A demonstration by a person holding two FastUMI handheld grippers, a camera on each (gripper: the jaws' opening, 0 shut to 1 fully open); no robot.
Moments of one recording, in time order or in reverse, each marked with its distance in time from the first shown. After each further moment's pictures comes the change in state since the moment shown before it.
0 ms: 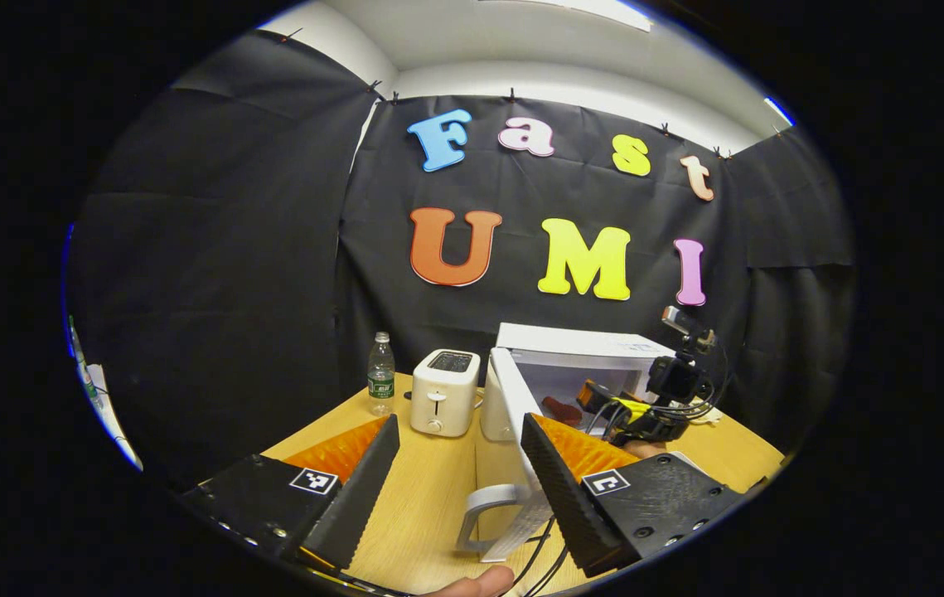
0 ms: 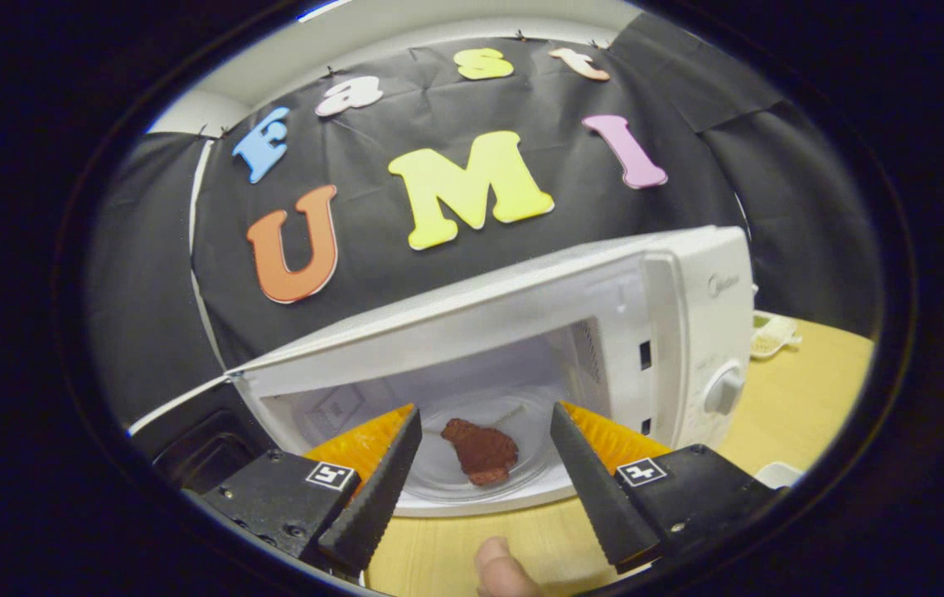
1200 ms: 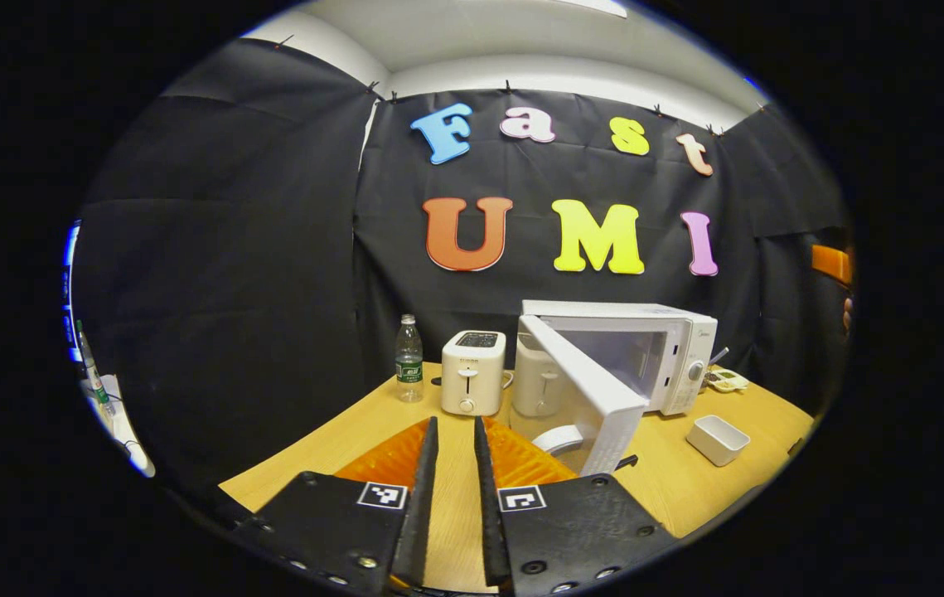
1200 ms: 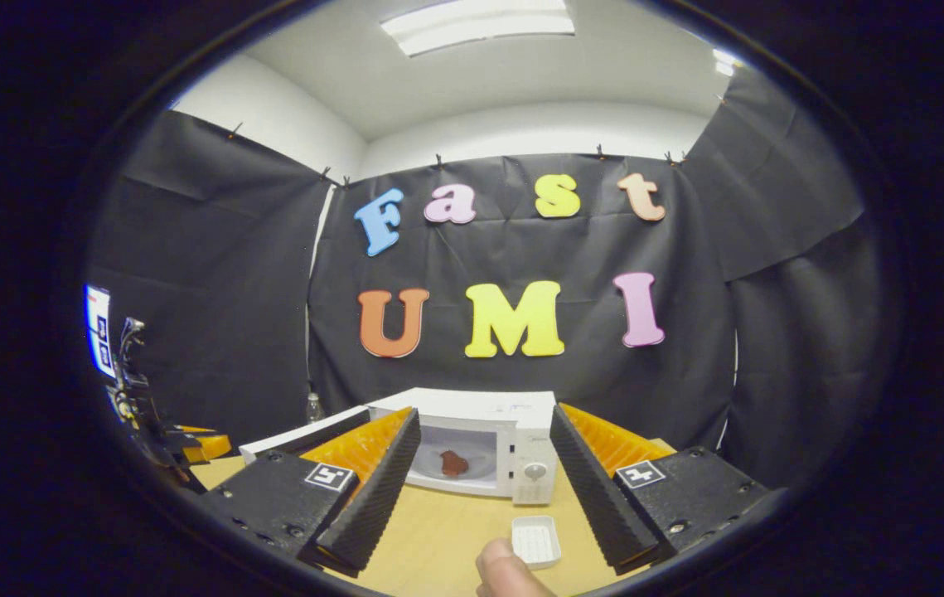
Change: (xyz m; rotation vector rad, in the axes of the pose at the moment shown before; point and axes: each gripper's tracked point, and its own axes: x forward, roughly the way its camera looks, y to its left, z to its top) left arm -0.002 0.035 -0.054 0.098 0.027 0.041; right arm -0.334 -0.083 0.164 -0.267 -0.209 0.212
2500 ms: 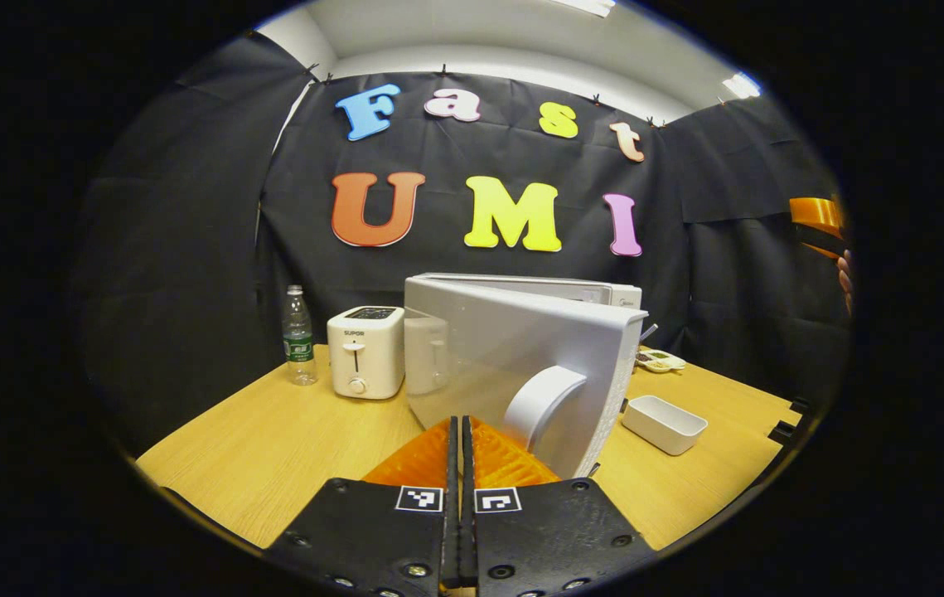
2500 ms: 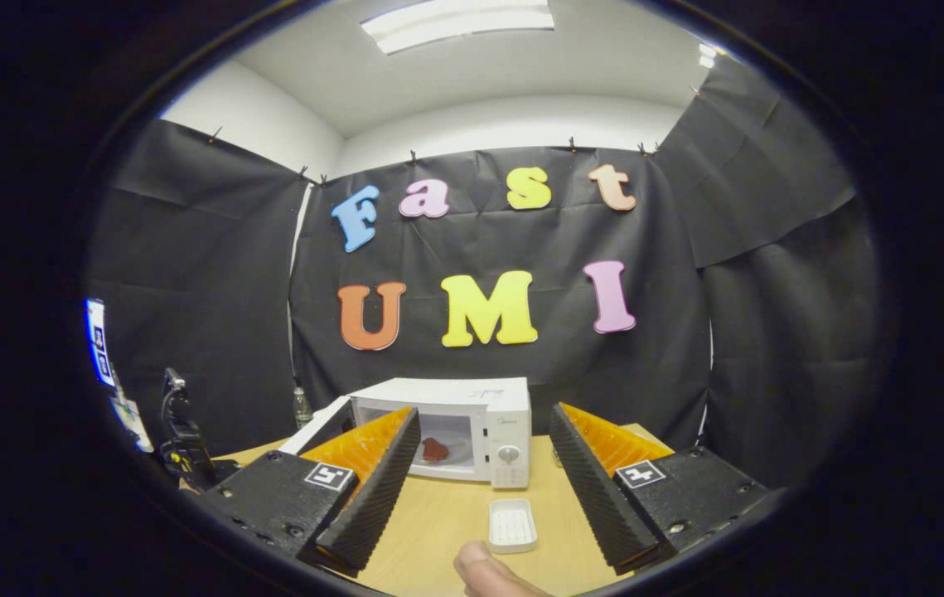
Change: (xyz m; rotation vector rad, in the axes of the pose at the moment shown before) left arm 0.037 -0.129 -0.043 -0.001 0.008 -0.316; right arm -0.035 -0.036 0.000 0.050 0.040 -0.065
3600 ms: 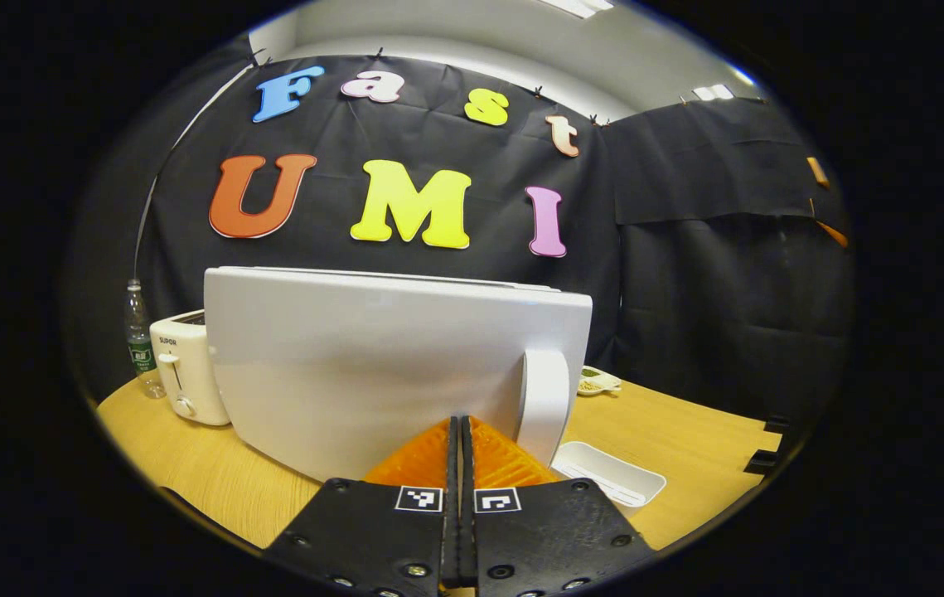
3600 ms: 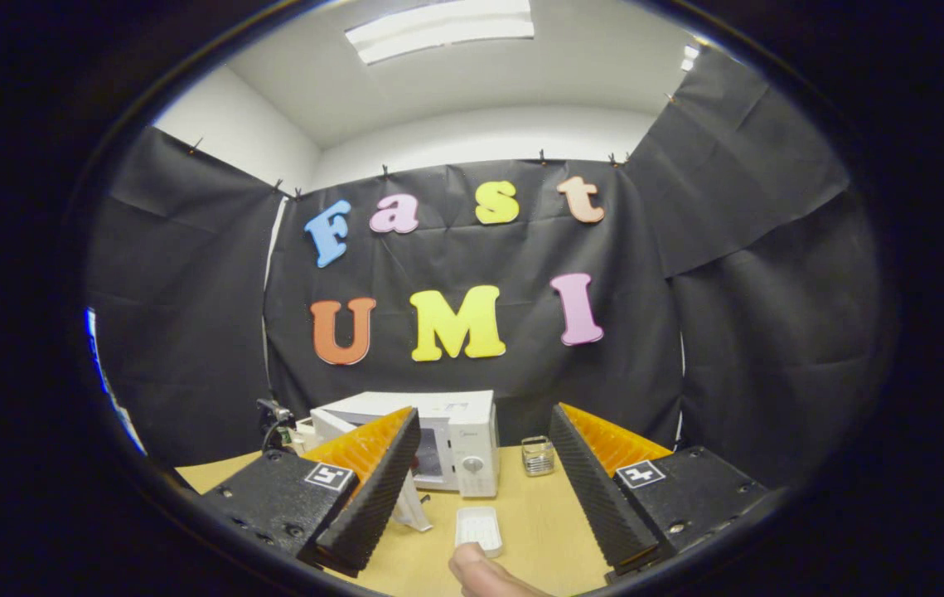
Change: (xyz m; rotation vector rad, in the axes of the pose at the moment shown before) left arm 0.138 -0.137 0.009 -0.006 -0.030 -0.257; right arm -0.017 -0.057 0.027 0.011 -0.052 -0.099
